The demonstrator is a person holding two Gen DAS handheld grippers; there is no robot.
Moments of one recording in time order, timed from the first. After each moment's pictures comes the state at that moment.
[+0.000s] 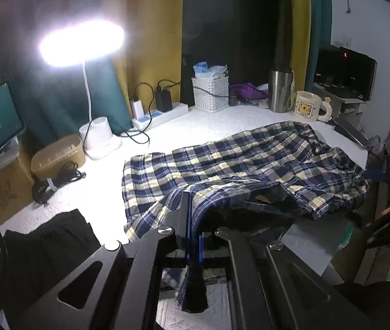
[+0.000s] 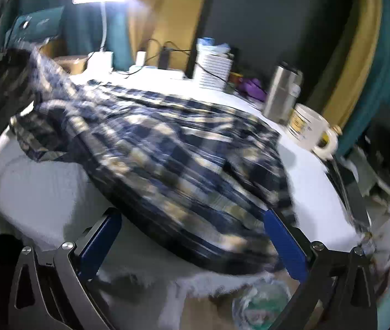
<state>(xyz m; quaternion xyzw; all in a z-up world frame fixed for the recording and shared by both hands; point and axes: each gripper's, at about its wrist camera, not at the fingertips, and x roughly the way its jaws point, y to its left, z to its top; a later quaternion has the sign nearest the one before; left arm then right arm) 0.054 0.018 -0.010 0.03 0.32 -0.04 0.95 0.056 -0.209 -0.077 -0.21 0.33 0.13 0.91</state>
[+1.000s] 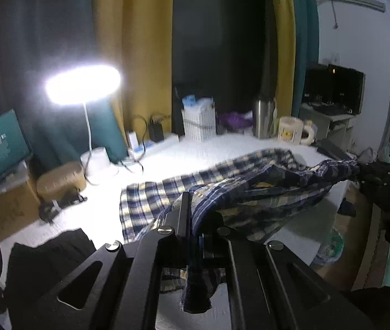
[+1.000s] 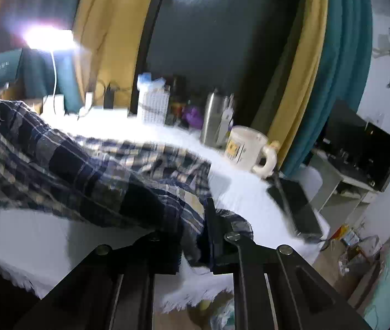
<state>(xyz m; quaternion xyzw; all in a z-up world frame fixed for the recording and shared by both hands) 0.016 -0.003 0.036 0.04 0.25 -0.06 0.97 0.059 -0.278 -0.017 -0.16 0.24 0.04 0.96</state>
